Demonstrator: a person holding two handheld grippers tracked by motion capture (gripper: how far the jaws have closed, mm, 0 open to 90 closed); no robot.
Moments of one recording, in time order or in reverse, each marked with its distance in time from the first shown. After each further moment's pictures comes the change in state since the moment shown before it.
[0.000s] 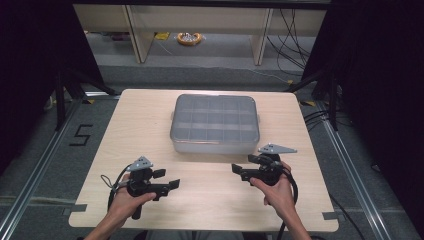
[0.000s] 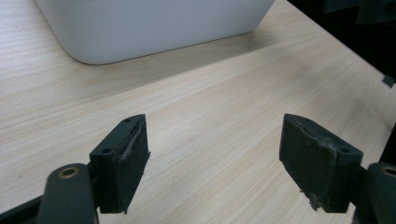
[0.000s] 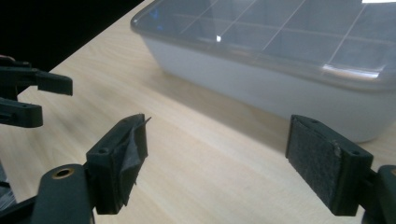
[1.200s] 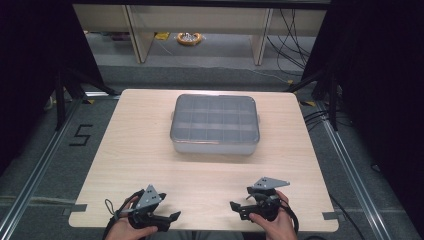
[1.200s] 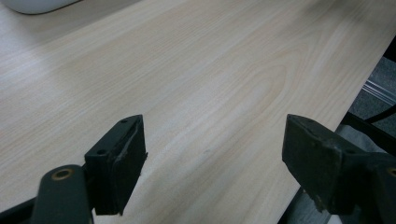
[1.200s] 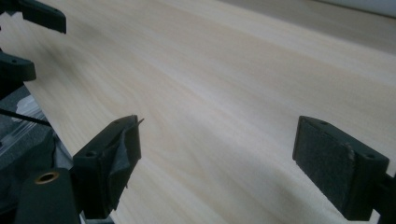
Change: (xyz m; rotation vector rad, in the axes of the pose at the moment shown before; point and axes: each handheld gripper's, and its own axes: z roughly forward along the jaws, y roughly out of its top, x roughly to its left) left arm -0.039 -0.049 -0.011 0.165 0.038 0.273; right arm 0.028 -0.076 -0.008 0.159 0.023 -0.073
